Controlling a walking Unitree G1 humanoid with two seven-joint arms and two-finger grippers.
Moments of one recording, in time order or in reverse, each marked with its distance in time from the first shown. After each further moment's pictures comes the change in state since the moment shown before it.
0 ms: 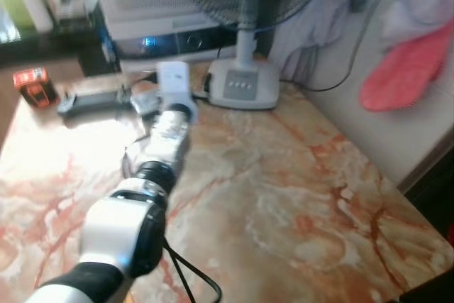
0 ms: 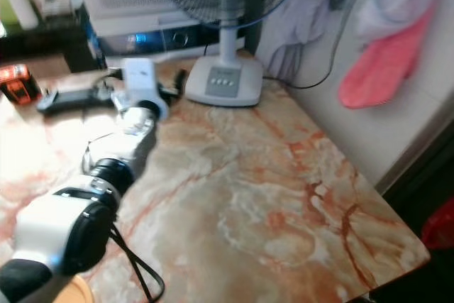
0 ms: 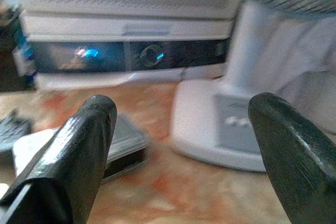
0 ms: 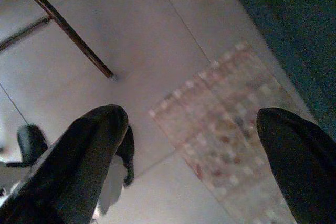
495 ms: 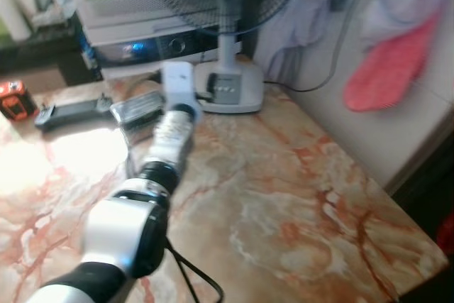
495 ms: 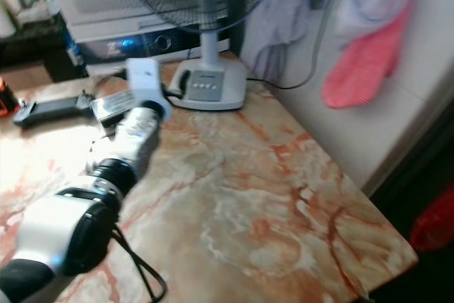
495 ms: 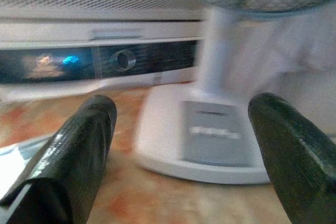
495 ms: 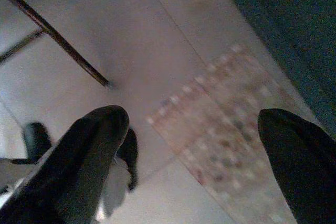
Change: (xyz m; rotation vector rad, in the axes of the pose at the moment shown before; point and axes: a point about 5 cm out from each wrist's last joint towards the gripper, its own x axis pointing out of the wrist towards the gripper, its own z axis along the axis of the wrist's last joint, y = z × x) left arm 0.000 -0.002 0.002 -0.001 -0.006 -0.006; right arm 0.000 0.001 -0.003 0.003 0.006 0.003
